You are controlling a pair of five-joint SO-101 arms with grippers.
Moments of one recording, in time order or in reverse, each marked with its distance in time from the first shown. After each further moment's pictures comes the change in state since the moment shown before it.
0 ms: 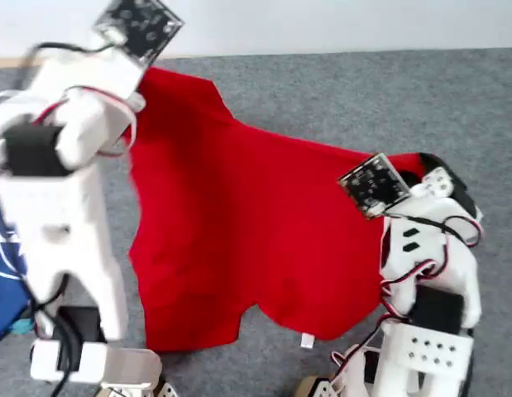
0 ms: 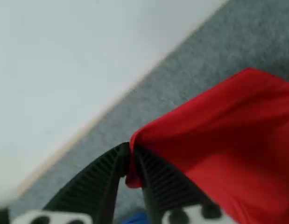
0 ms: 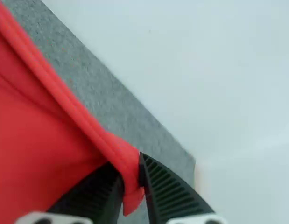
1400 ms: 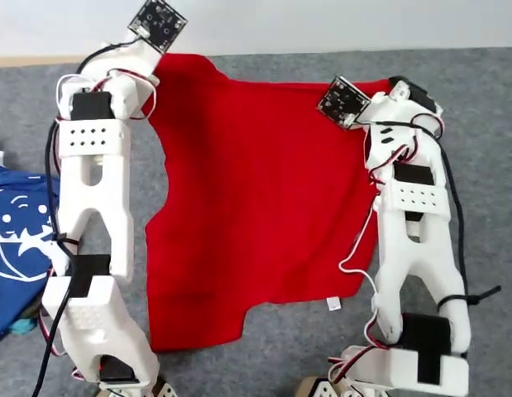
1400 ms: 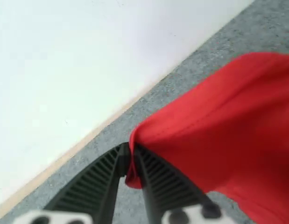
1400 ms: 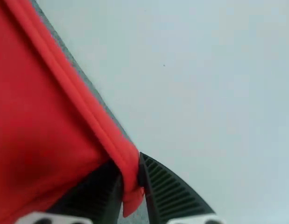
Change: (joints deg) left arm -4.2 20.1 9.8 -35.6 0.0; right arm -3.7 58.5 -27.4 -31.2 9.5
